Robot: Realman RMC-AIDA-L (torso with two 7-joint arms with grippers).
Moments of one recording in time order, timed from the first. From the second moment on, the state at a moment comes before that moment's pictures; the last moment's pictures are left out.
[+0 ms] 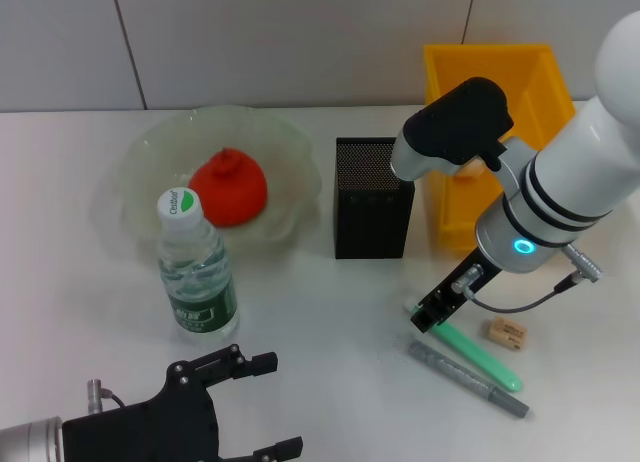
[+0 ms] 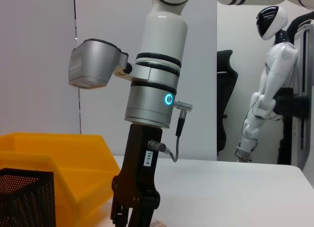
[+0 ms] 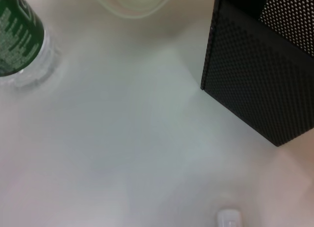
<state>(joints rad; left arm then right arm) -0.32 -2.06 0.96 0.35 1.69 1.68 -0.67 0.82 2.08 1.55 1.00 0.56 -1.32 2.81</state>
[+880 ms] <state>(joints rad) -0.32 -2.06 0.96 0.35 1.69 1.68 -0.68 0.82 2.08 1.52 0.98 0.56 -1.30 2.80</state>
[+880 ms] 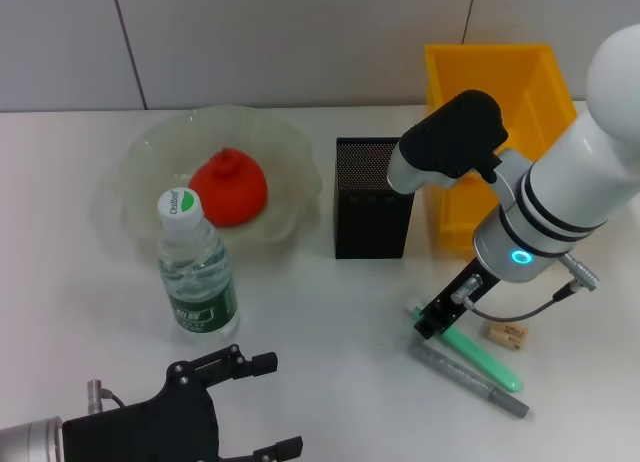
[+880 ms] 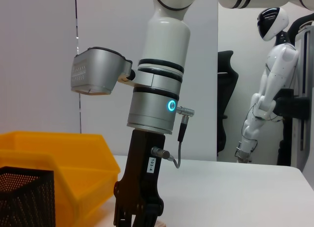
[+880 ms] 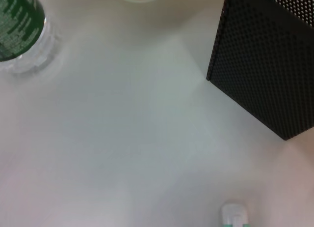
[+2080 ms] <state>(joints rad) -0.33 -2.07 0.97 0.35 1.69 1.68 -0.69 0.76 2.07 1.70 1.25 0.67 -1.48 2.67</state>
